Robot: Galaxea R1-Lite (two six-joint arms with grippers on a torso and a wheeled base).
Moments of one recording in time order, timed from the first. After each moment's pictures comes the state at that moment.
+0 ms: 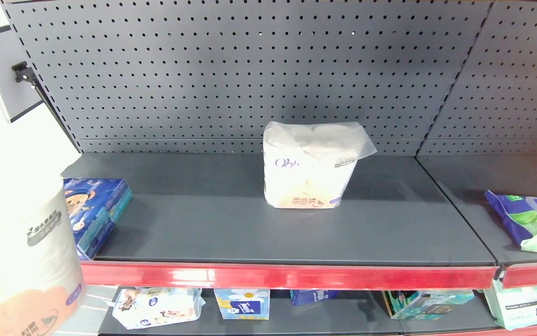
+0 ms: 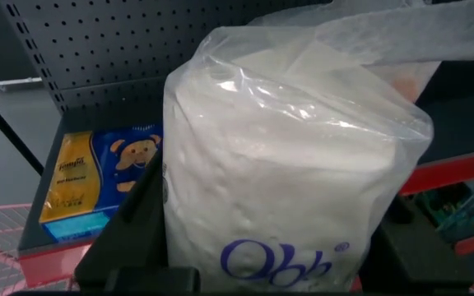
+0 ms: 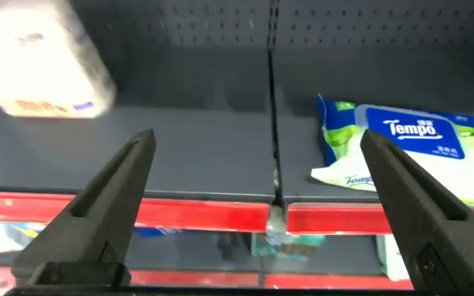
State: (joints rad) left arm 0.19 0.45 -0.49 -0.04 -0.47 0.01; right arm 0.00 0.69 -0.54 -0.02 0.01 -0.02
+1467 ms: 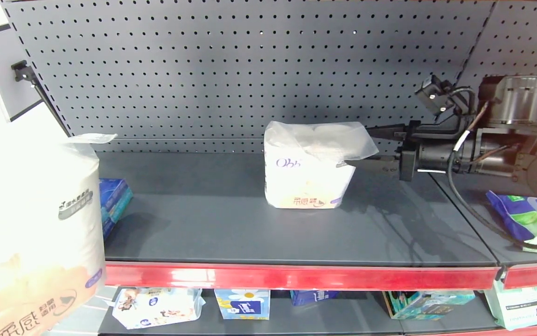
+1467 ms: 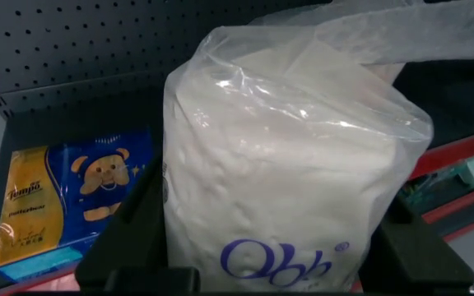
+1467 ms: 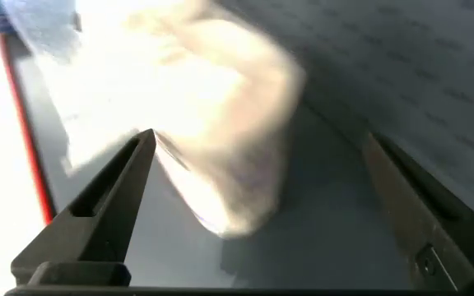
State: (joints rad) left arm 0.16 0.64 -0.60 -0.04 -0.56 0.01; right arm 0.23 1.73 -1.07 -0.41 0.73 -0.30
